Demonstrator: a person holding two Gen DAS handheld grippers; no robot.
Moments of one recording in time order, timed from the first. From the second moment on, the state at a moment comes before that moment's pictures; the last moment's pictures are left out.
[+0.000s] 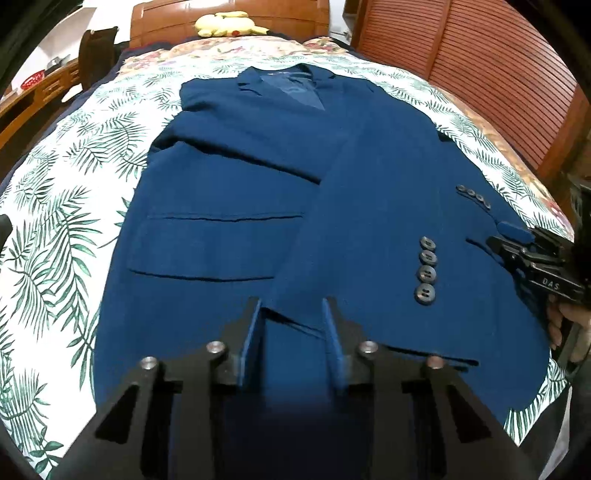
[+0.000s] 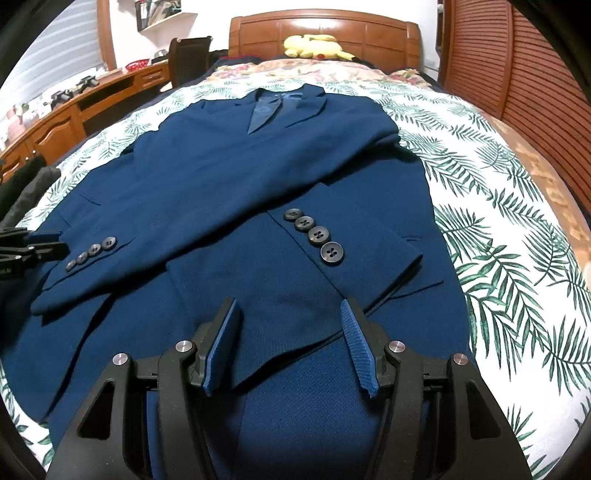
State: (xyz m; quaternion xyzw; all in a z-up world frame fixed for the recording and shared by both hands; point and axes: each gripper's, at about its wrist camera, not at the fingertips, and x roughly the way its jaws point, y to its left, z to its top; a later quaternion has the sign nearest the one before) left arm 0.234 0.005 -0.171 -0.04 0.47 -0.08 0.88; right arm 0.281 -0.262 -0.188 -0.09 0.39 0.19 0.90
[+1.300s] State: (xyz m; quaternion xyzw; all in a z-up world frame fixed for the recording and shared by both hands) left arm 0.137 0.074 -0.126 0.00 0.39 0.00 0.92; right arm 0.281 -0.271 -0.188 -0.06 0.39 0.20 0.90
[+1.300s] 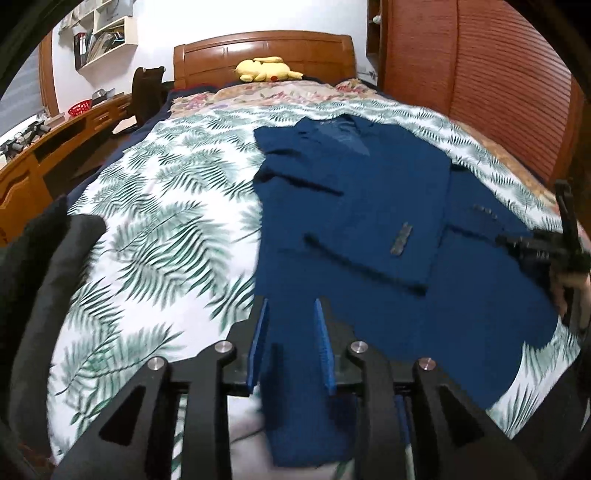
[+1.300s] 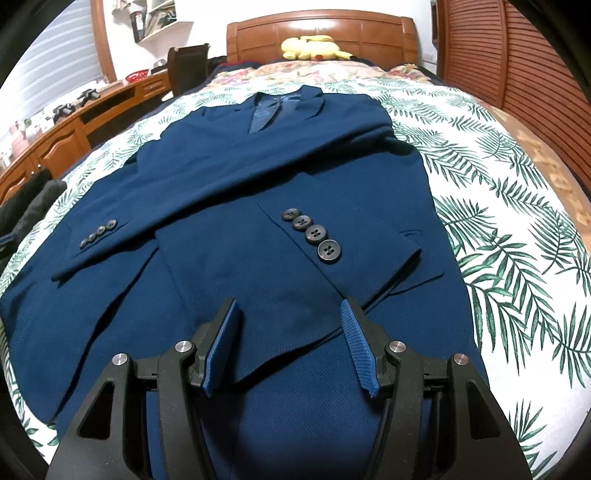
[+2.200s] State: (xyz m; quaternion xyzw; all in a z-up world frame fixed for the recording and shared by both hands) left arm 0.112 0.086 -0.172 -0.01 0.42 -0.01 0.91; right arm 0.284 -0.269 -0.189 -0.07 0.40 0.20 0.89
